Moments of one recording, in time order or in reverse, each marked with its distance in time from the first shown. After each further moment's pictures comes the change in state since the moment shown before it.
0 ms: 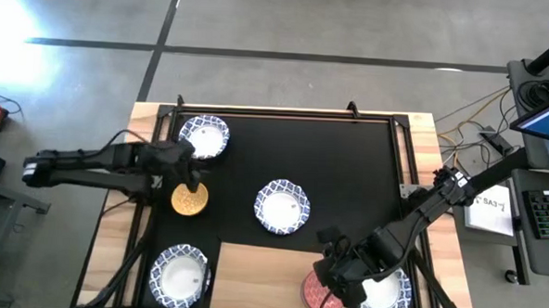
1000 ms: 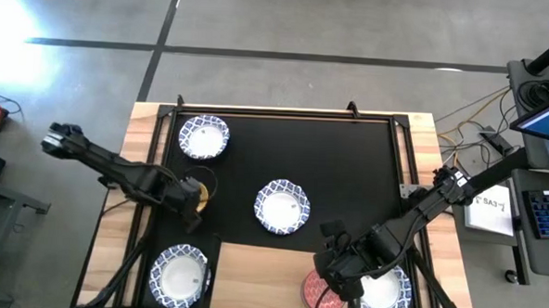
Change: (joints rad) left arm -0.463 0.392 0.102 -0.338 0.156 -0.457; right arm -0.015 0.000 0.000 -0.057 0.036 0.071
